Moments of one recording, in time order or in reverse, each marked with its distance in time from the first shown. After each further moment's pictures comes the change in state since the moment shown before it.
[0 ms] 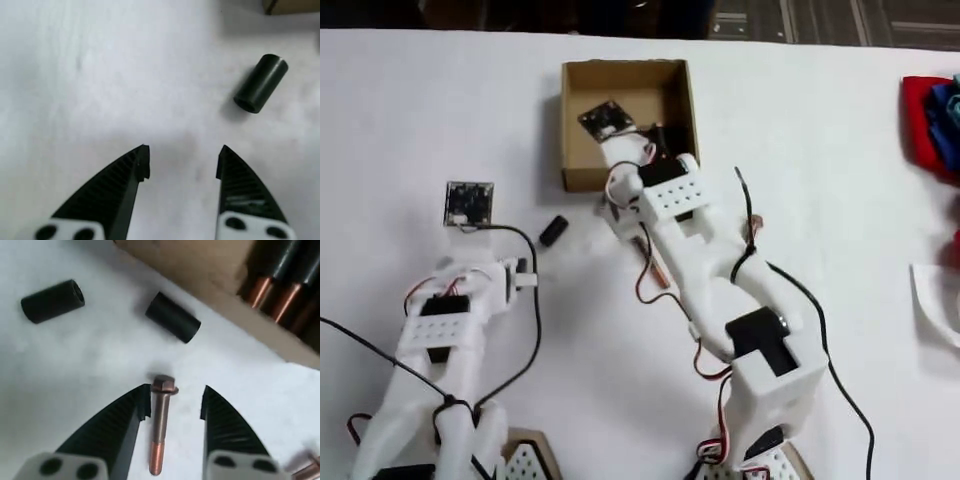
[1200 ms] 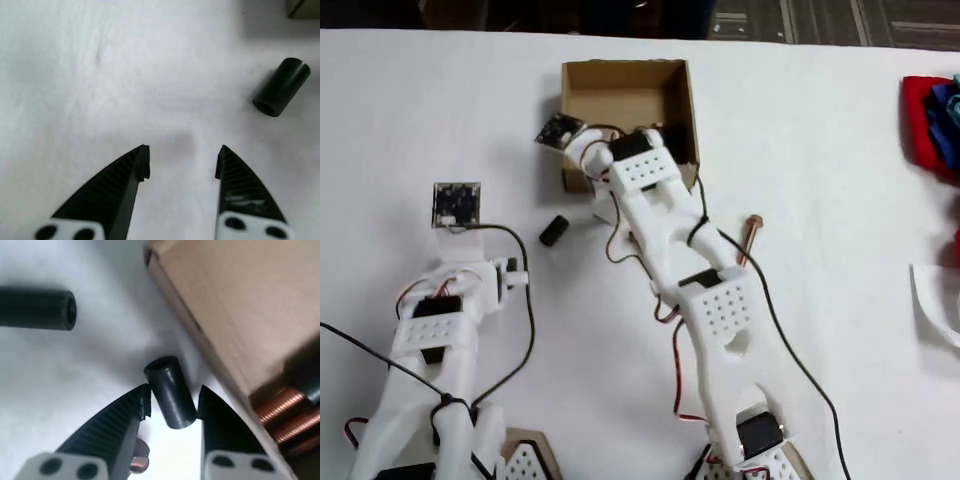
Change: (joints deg) left arm -2.9 0.0 0.0 0.0 0.0; right arm -0.4 37.0 -45.4 16.9 23.8
